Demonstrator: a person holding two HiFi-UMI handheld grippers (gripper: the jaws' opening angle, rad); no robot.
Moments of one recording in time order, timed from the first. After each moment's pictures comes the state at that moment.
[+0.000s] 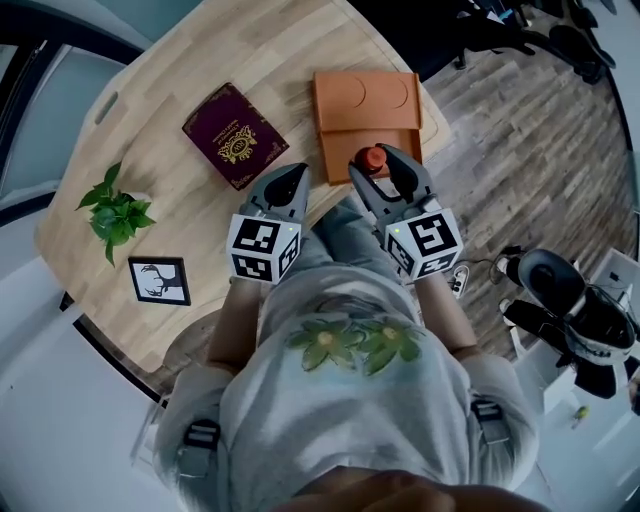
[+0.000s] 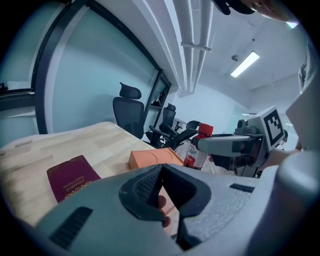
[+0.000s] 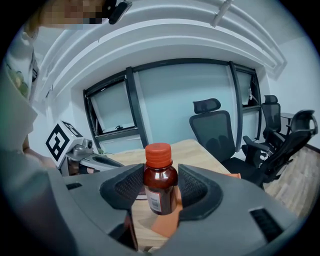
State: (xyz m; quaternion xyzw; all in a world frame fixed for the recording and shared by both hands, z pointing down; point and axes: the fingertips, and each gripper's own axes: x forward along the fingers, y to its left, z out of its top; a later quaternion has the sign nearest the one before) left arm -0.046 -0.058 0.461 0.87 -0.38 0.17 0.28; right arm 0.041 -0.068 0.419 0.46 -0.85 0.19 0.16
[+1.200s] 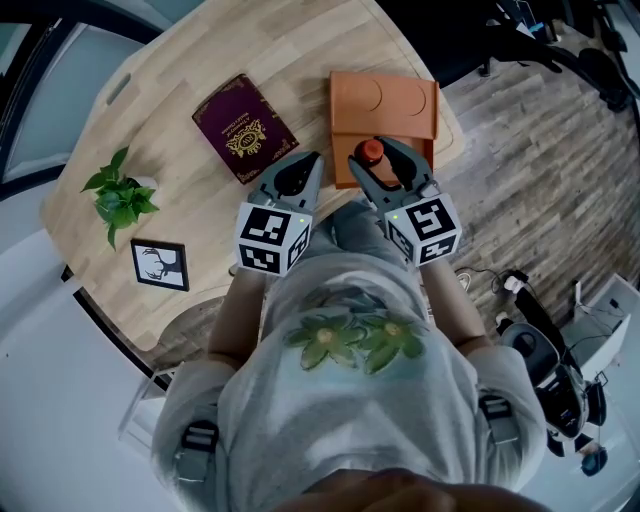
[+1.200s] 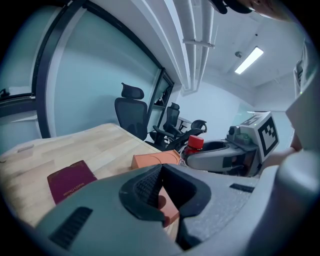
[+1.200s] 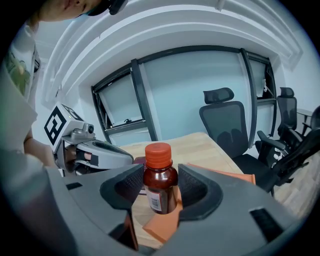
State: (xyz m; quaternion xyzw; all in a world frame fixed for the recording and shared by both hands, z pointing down) left arm -0.034 -0.088 0.461 0.85 -0.40 0.18 0.27; right arm 0.032 -0.099 0.454 0.39 -0.88 0.21 0.19
